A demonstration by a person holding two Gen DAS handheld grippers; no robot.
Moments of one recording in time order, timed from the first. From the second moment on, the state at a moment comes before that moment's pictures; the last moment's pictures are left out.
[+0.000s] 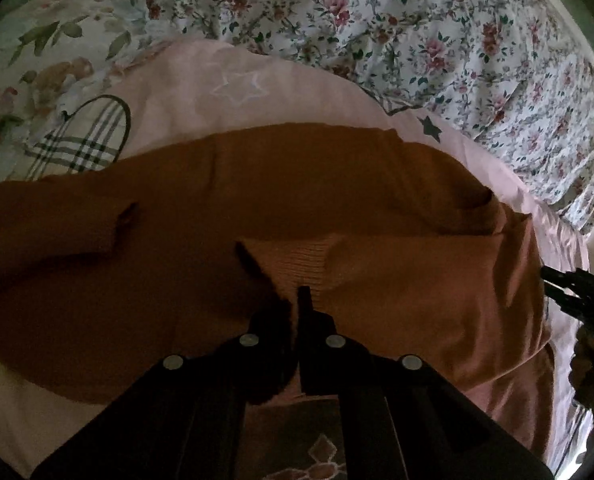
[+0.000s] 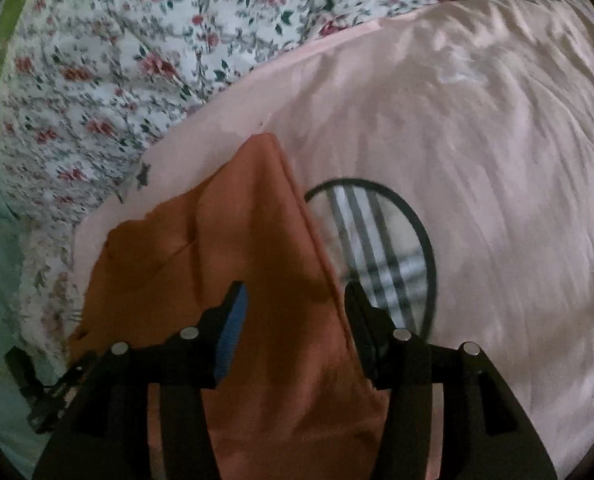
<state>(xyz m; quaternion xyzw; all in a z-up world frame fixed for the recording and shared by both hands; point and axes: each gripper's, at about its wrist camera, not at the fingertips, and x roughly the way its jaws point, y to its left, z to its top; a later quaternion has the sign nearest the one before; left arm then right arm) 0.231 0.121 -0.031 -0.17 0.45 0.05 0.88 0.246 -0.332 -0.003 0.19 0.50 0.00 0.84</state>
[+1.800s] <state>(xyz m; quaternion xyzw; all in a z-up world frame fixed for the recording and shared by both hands) 0.212 0.250 -0.013 -0.11 0.46 0.15 0.87 0.159 -0.198 0.011 0.16 0.54 0.11 0.82</state>
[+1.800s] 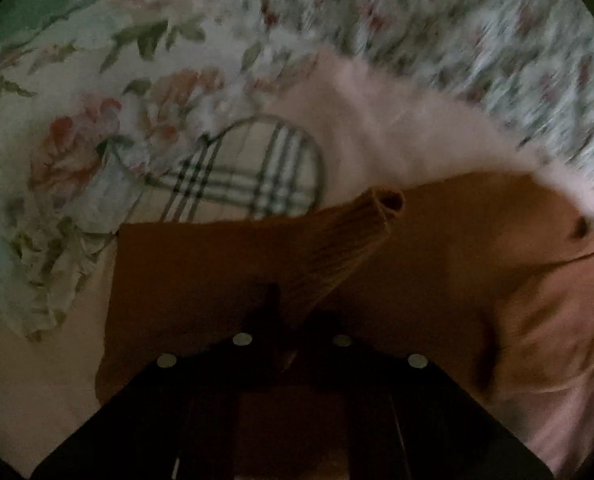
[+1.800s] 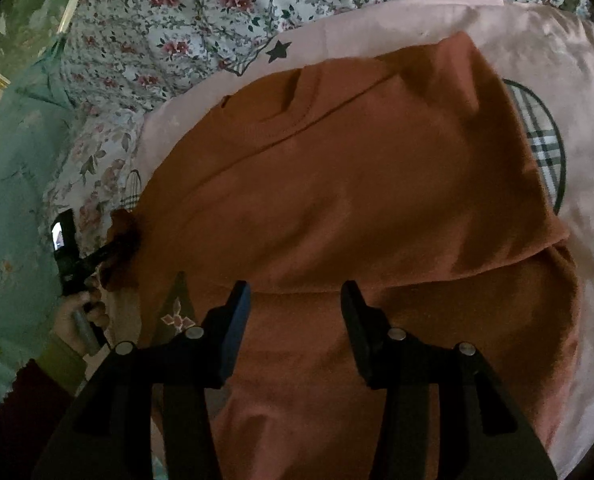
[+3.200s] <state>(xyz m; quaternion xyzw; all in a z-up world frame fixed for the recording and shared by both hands) 0.179 0.043 -0.013 -0.09 0.48 -0.04 0.87 0.185 -0.279 -0.002 0.20 0.51 0.09 0.83</state>
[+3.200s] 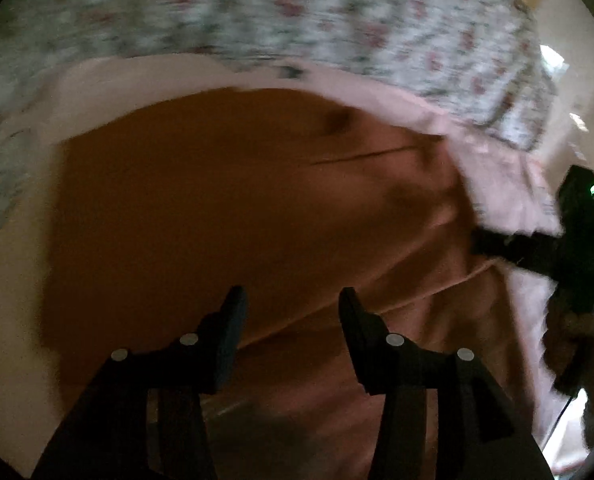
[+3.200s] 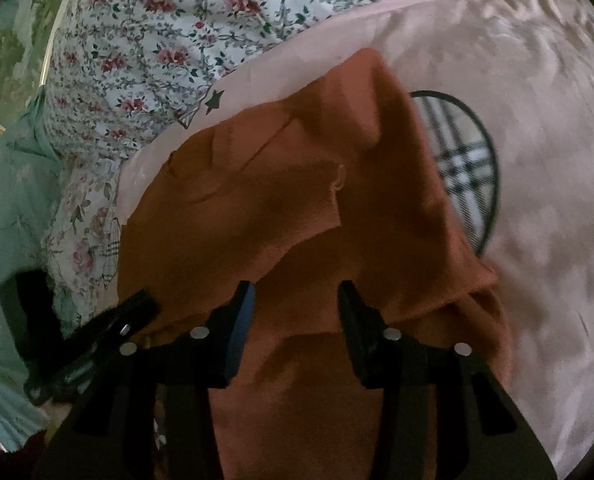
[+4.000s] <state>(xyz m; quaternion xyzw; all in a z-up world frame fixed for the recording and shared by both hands) 0.165 0.150 -0.059 -0.10 0.51 0.14 0.84 0.245 -0.322 0.017 0.25 0.52 0.03 0.81</state>
